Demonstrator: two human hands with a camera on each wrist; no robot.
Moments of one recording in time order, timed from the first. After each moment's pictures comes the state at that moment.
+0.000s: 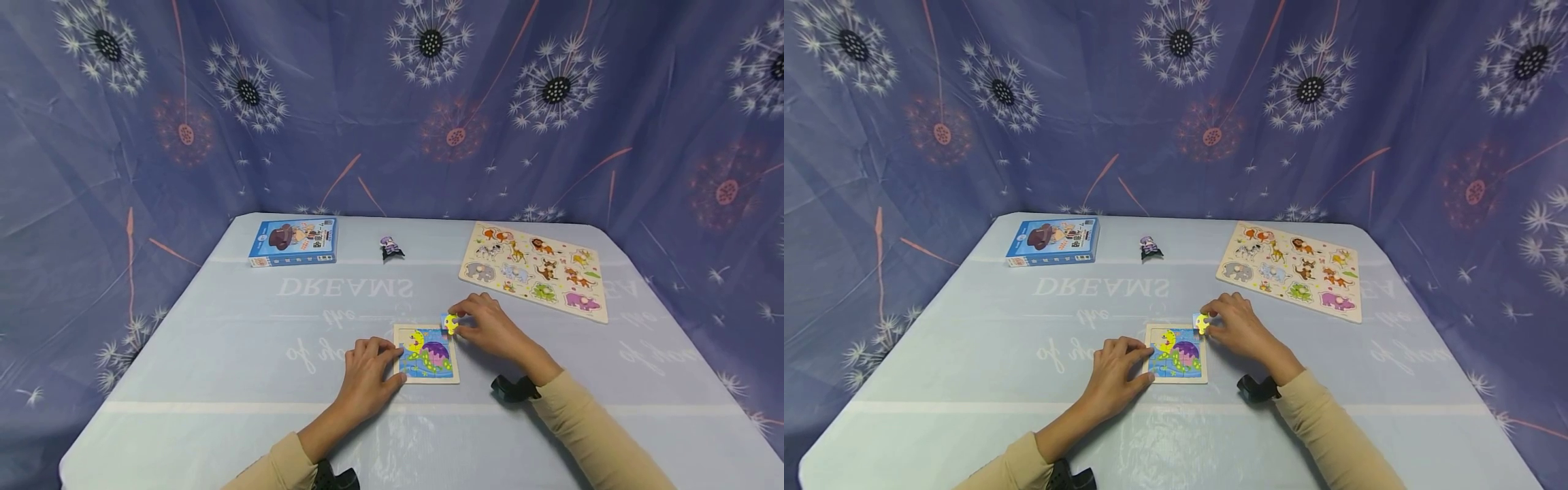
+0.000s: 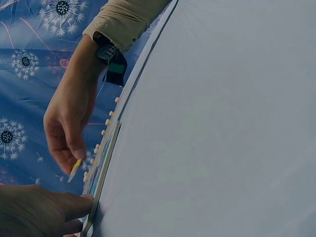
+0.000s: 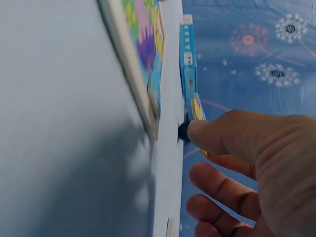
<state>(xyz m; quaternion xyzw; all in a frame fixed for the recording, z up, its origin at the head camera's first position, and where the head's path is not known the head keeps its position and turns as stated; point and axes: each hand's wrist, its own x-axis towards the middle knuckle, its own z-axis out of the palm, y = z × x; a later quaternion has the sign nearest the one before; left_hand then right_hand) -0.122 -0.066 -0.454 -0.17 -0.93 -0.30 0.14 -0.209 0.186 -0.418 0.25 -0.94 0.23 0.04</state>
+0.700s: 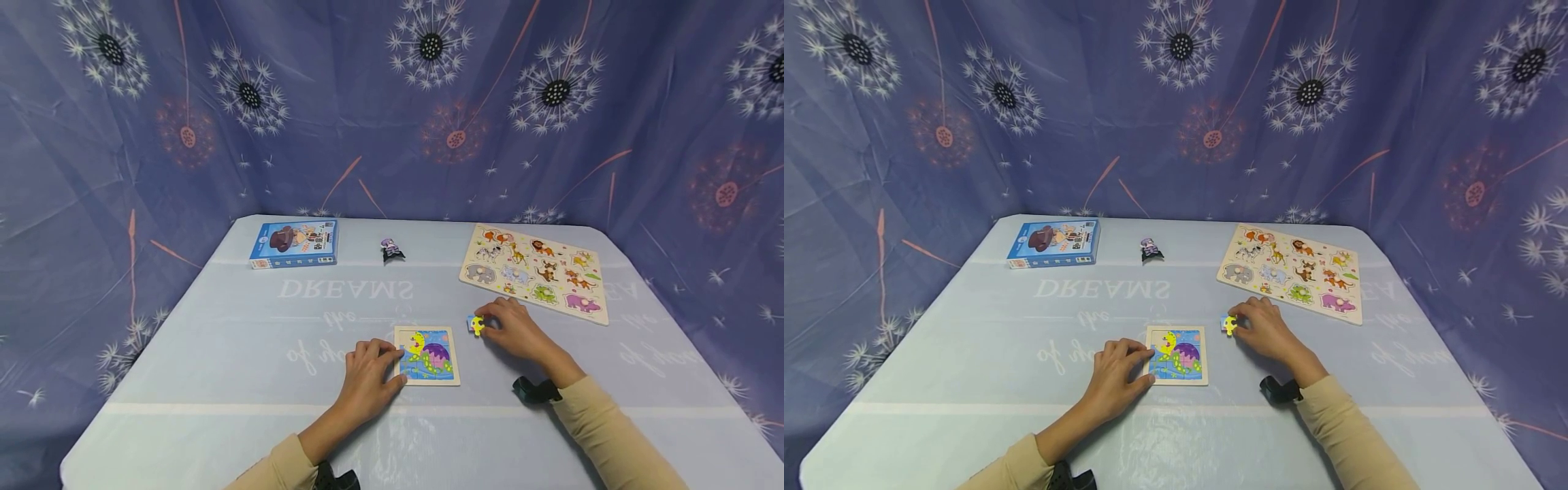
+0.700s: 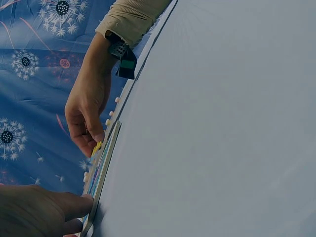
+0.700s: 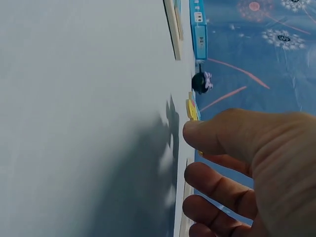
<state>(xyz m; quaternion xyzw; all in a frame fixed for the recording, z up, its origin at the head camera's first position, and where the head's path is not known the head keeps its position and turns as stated) -0.122 -0.066 -0.453 -0.17 -0.93 -0.30 0.12 -0.215 0.232 -0.433 0.21 -0.95 0.21 0.04</state>
